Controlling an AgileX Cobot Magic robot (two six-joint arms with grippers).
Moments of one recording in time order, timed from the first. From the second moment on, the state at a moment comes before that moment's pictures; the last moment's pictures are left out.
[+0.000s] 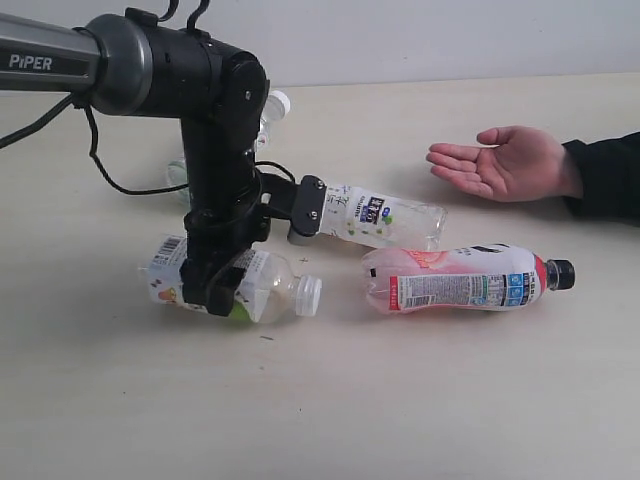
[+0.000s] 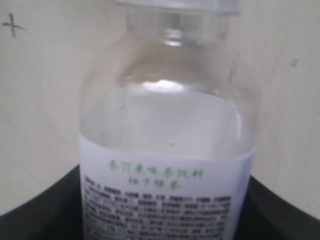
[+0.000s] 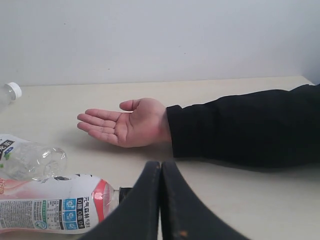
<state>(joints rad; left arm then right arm) -0.66 2.16 -1.51 -0.01 1.15 1.12 0.10 0.01 0.00 0.16 0.30 -0.13</state>
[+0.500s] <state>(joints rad) -0.69 2.05 -1.51 0.01 1.21 0.79 0.10 0.01 0.00 0.16 0.30 -0.13</state>
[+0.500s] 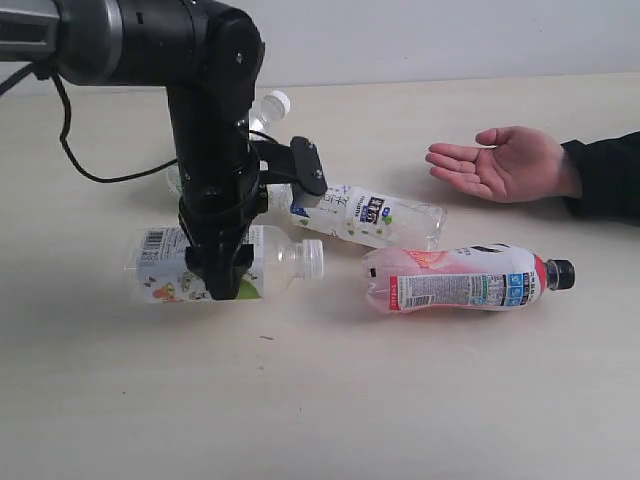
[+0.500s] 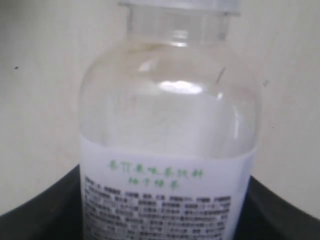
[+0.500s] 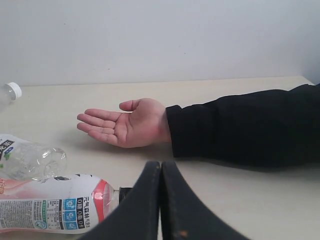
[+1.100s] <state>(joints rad) -0.71 1.81 -1.55 -0.39 1.21 0.37 0.10 0.01 0.00 0.16 0.30 -0.13</state>
